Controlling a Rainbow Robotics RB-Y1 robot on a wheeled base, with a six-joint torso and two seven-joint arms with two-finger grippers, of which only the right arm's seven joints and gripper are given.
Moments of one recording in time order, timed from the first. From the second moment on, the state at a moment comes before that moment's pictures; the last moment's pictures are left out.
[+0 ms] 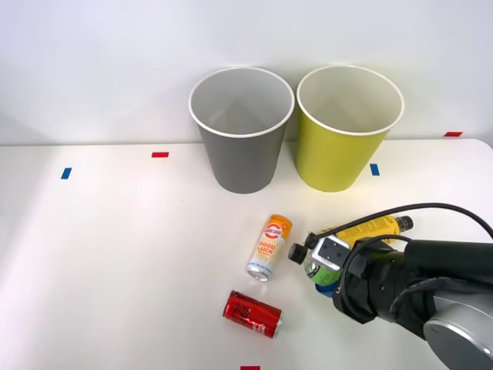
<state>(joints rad) 0.08 -0.52 0.31 -2.44 -0.46 1.35 2.07</state>
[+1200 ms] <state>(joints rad) 0.10 -0.27 0.09 -2.45 -1.02 0.57 2.01</state>
